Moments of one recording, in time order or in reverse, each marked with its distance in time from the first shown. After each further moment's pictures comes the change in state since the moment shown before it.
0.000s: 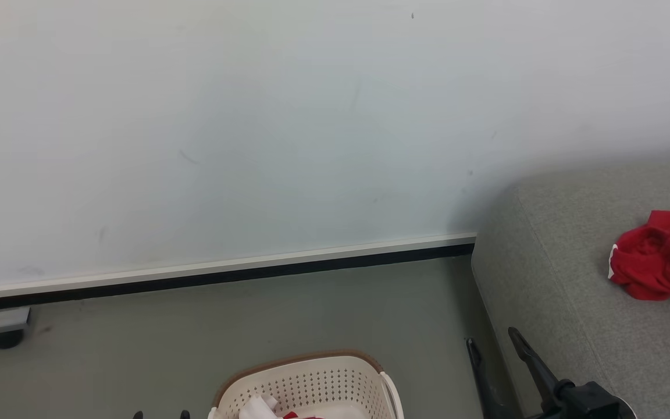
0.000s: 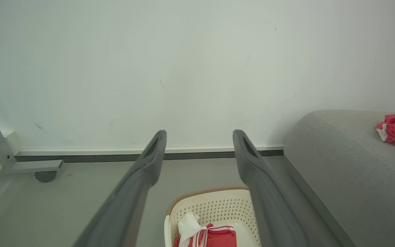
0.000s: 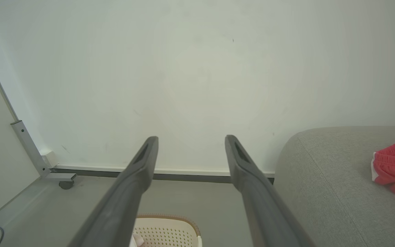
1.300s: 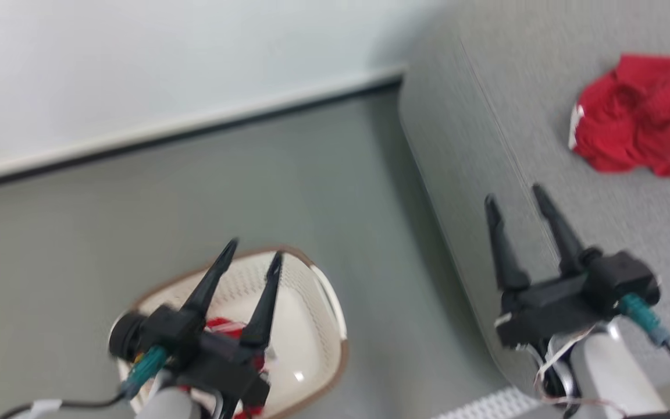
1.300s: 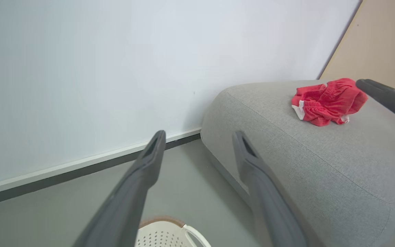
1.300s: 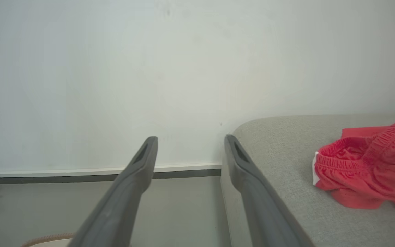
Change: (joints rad) left arm -0.630 0.158 -0.503 0.165 -0.263 0.125 0.000; right arm -0.378 -0.036 -0.041 0.065 0.011 0.000 0.000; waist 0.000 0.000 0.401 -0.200
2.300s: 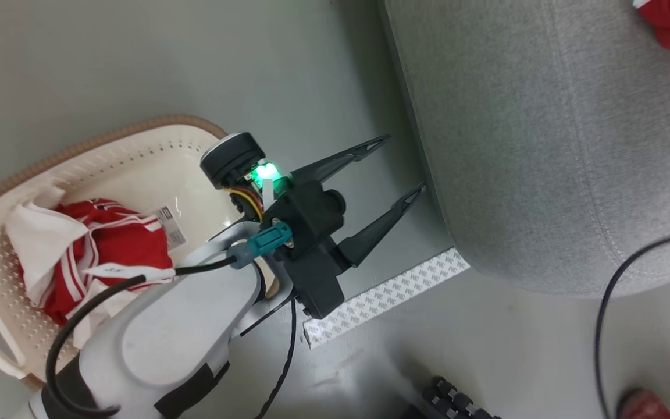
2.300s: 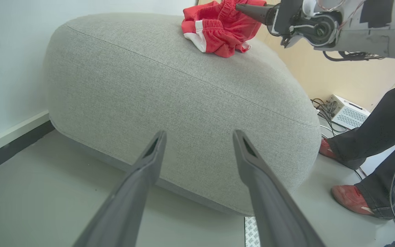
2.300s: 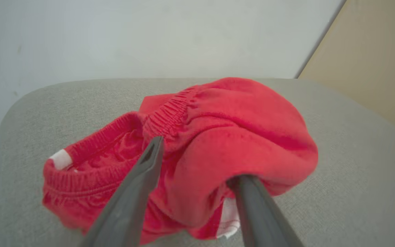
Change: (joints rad) left arm -0.536 0.038 -0.344 -0.005 0.063 -0.228 0.194; right arm -0.575 -0.163 -0.457 0.432 -0.027 0.000 0.000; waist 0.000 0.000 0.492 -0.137
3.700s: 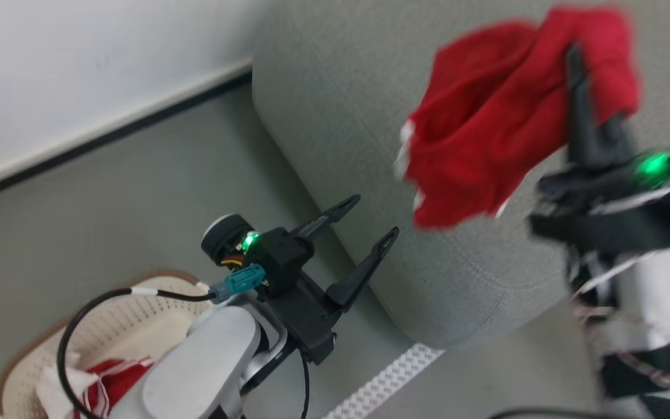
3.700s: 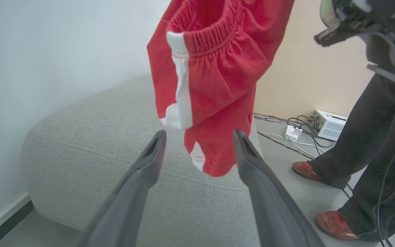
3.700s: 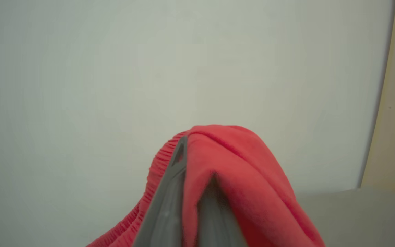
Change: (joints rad) left arm 0.240 -0.106 0.147 0.142 -0.043 -0.033 -0.090; right arm 0.394 0.230 0.380 -0.641 -0.016 -0.001 0.000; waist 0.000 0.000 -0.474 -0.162
